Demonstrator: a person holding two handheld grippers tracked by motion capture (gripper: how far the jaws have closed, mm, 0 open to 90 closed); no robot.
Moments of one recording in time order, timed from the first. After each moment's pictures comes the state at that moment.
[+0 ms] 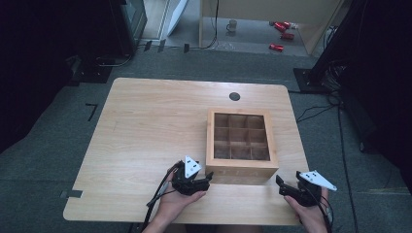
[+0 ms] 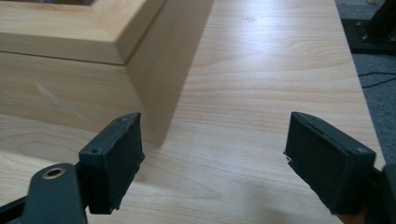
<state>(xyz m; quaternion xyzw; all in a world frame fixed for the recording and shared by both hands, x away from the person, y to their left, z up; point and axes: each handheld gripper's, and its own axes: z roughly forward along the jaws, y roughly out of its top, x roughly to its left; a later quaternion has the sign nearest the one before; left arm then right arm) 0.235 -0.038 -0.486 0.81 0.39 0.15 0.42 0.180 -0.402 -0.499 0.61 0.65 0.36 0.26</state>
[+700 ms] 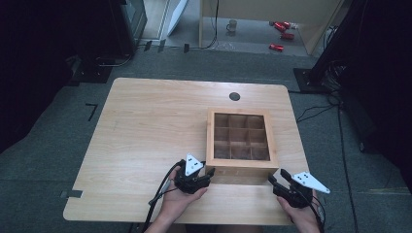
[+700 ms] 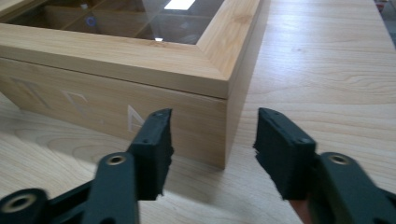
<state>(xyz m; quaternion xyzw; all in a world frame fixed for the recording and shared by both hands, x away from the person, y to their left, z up) 0.239 -0.041 -0.483 0.80 0.39 0.13 0.44 0.176 -0.375 -0.490 0.56 0.66 0.42 0.26</state>
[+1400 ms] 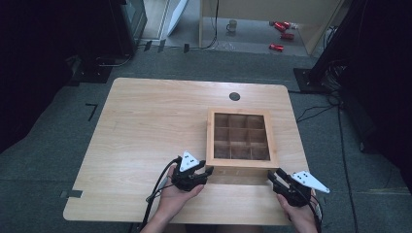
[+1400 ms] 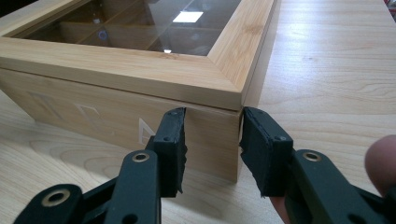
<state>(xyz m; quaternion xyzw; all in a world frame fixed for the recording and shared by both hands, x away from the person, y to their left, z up) 0.246 -0.032 -0.479 0.80 0.38 0.09 0.46 0.179 -0.373 -0.491 0.56 0.66 0.44 0.25</state>
